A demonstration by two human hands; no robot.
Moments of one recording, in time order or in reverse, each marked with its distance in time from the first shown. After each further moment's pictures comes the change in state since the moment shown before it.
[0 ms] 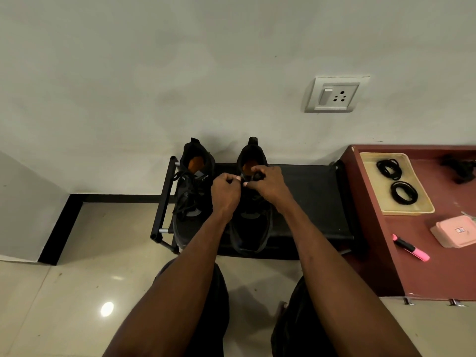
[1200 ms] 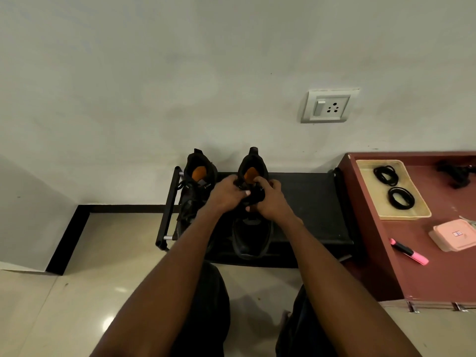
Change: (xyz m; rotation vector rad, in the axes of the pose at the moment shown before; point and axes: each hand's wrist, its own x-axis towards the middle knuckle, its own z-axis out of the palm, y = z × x) left_hand 0.006 0.032 -0.030 0.510 -0.400 0.089; right_hand -0.013 0.020 0.002 -0.188 -0.087 -0.010
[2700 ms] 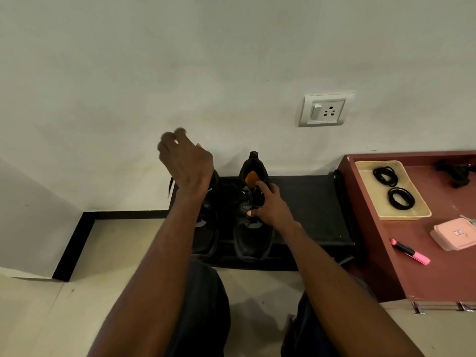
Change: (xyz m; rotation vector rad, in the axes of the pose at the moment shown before) left_hand -0.023 0.046 -0.083 0.241 0.932 -0.004; right_hand -0.017 -0.012 -0.004 -0.109 -0.003 0.059
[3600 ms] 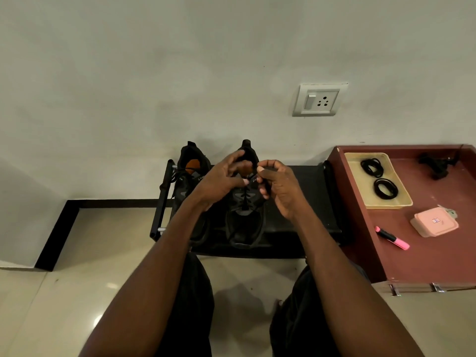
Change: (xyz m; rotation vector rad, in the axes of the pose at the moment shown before) left_hand -0.059 -0.014 0.021 -0.887 -1.099 0.042; right_hand -0.052 -0.035 -0.051 1.031 0.046 -0.053
